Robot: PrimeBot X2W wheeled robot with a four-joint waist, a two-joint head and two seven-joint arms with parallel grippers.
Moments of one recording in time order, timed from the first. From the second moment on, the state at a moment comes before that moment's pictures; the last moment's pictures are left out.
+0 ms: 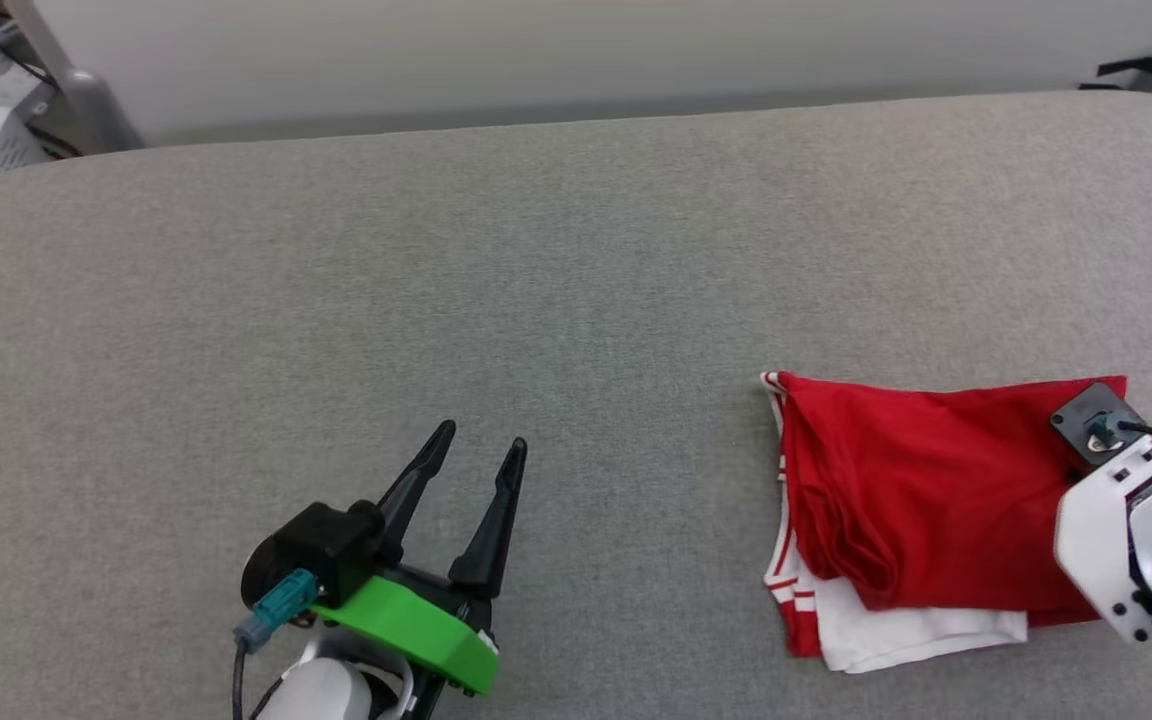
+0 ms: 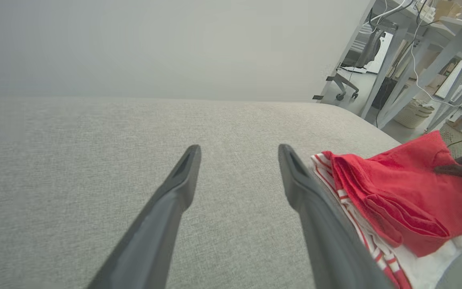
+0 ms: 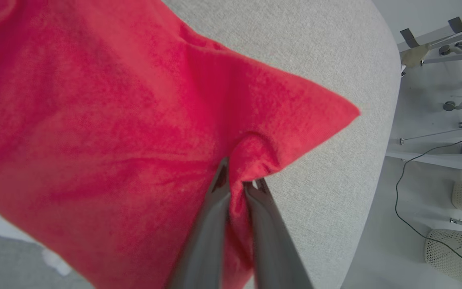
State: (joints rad) left arm -0.11 0.20 -0.37 0.11 -0.43 -0.13 -0.26; right arm -0.24 -0.66 0.38 0.00 0.19 0.13 0.65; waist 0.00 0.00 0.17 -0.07
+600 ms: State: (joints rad) left arm -0.33 0.29 -0.52 0.01 -0.41 -0.13 -0.26; right arm -0.45 -0.84 0.29 0.31 0.14 0.13 0.29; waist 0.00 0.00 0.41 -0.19
